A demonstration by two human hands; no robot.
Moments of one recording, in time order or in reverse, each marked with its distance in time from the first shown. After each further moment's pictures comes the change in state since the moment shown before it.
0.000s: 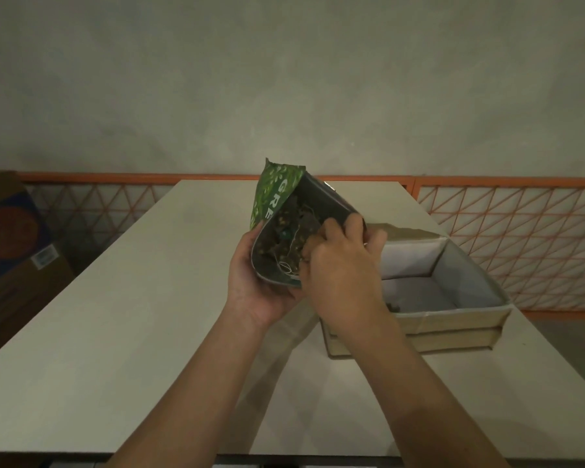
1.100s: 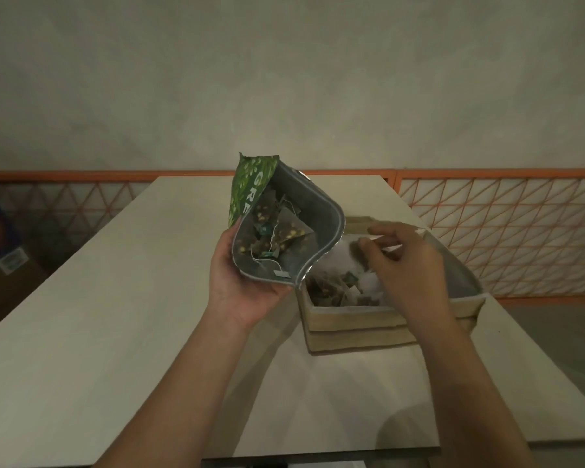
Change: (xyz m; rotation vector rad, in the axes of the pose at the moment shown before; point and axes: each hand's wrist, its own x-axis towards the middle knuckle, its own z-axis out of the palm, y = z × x) left_hand 0.002 -0.009 0.005 -0.086 -0.162 -0.075; right_hand -0.020 0.096 -0.005 0.808 -0.042 0.479
